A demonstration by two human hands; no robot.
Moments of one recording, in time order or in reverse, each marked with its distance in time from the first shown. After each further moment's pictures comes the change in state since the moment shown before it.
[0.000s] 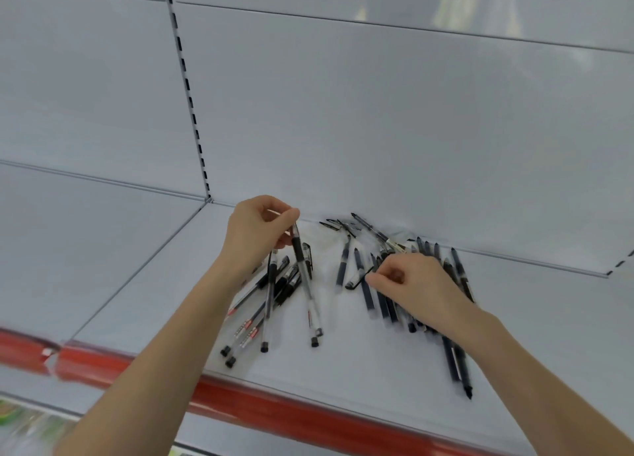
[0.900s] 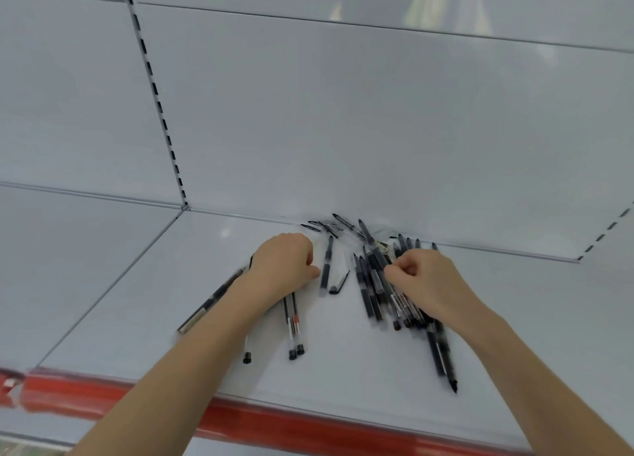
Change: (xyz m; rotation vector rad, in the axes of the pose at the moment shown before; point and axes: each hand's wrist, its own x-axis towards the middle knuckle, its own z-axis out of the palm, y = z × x) left_hand -0.002 -0.008 0.047 0.980 -0.411 0.210; right_hand -0.009 0.011 -0.015 0.069 0.127 0.238
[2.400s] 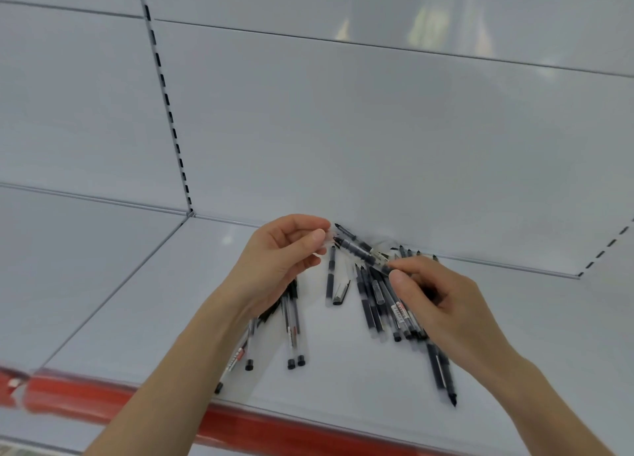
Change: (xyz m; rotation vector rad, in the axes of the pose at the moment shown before) left_hand -0.040 0.007 -0.030 -1.579 0.062 0.094; right_hand -0.046 -0.019 -0.016 0.396 0.089 -0.323
